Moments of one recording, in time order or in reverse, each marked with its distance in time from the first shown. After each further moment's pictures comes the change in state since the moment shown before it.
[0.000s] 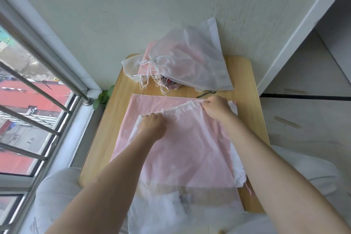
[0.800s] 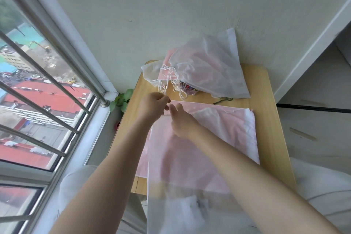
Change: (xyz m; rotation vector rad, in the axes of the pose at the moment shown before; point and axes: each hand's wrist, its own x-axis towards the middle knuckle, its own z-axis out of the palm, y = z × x) left_hand -0.011 -0.045 -0.090 -1.011 0.180 -0.177; right_hand -0.052 -0.117 0.078 -0.305 -0.168 -0.521
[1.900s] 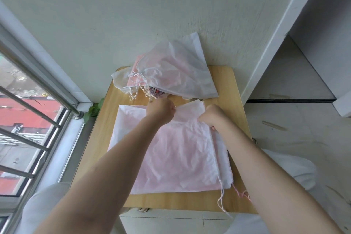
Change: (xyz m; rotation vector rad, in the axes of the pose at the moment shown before) left_hand 0.005 0.049 0.098 0.818 -0.185 0.322; right_hand -0.061 0.139 -0.066 0.416 0.040 0.733
